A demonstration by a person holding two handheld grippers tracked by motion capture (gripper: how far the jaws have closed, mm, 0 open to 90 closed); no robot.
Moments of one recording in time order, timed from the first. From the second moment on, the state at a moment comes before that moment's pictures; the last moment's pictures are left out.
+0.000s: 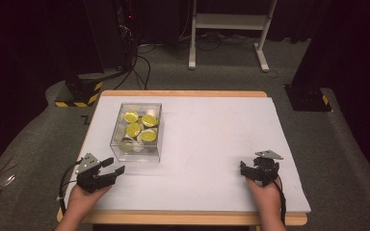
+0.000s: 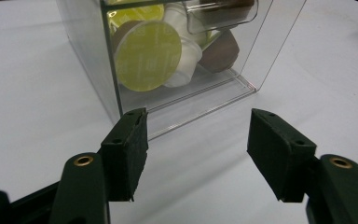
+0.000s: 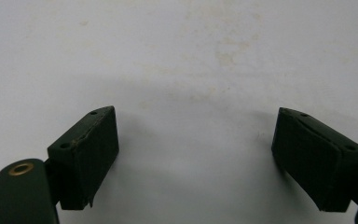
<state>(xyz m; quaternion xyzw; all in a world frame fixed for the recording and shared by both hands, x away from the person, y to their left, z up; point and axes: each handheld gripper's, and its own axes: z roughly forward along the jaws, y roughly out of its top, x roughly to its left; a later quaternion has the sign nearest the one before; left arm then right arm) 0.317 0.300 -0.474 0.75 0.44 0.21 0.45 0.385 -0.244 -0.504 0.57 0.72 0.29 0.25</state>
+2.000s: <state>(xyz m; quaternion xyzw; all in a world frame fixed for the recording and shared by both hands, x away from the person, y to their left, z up) 0.363 0.276 -0.464 0.73 0.42 0.19 0.50 0.373 -0.226 -0.503 0.49 0.78 0.33 0.21</state>
